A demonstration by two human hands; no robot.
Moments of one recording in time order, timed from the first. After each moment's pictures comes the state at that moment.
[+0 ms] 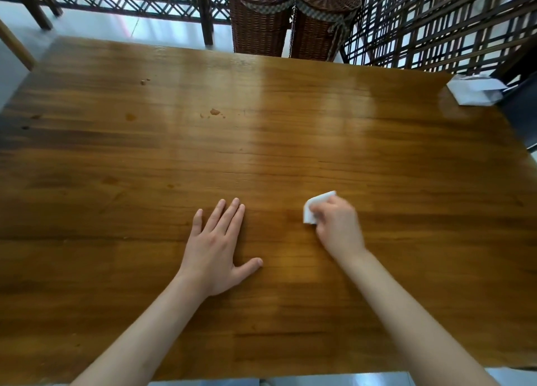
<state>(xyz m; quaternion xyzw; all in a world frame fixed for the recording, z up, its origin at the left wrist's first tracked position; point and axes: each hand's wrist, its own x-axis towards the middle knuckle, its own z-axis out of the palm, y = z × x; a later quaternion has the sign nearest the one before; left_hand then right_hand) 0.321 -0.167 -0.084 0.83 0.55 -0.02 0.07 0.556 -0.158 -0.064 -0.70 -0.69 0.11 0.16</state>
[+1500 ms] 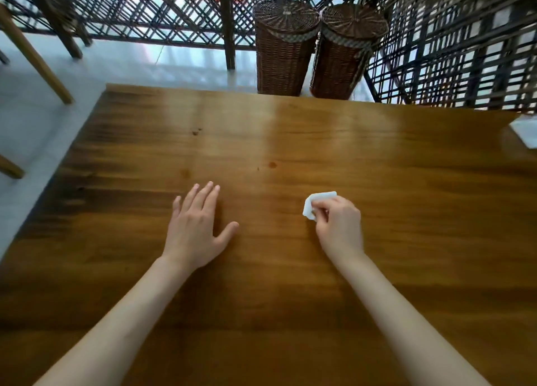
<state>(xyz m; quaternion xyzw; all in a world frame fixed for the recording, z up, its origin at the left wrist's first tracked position) 0.190 -0.006 -0.067 0.78 0.62 0.09 0.09 0.440 -0.026 -0.059 -0.73 -0.62 0.11 0.27</state>
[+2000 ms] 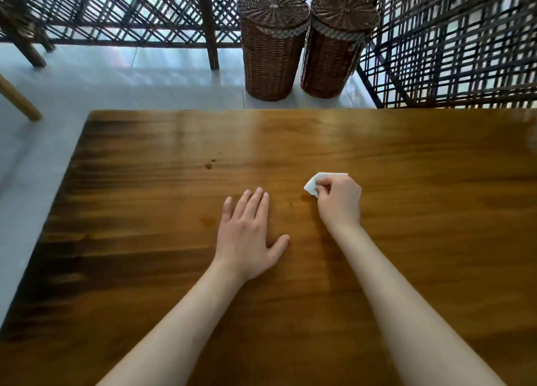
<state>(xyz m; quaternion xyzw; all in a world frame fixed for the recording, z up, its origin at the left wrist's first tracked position) 0.204 0.095 -0.094 0.84 0.53 0.07 0.05 0.386 0.117 -0.075 -0.80 -0.51 0.12 0.29</state>
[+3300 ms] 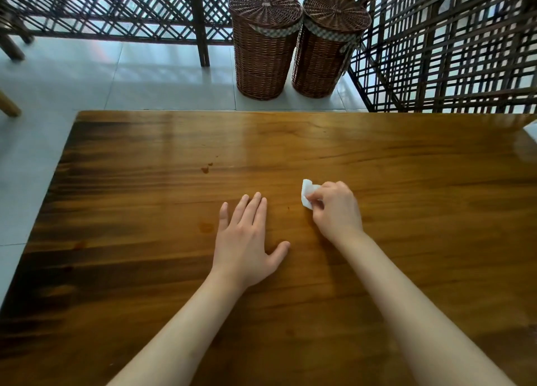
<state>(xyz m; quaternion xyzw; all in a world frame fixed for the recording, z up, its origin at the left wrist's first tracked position) 0.203 0.098 -0.095 0.84 0.53 0.08 0.07 0.385 0.109 -0.070 -0.76 -0.63 0.07 0.16</state>
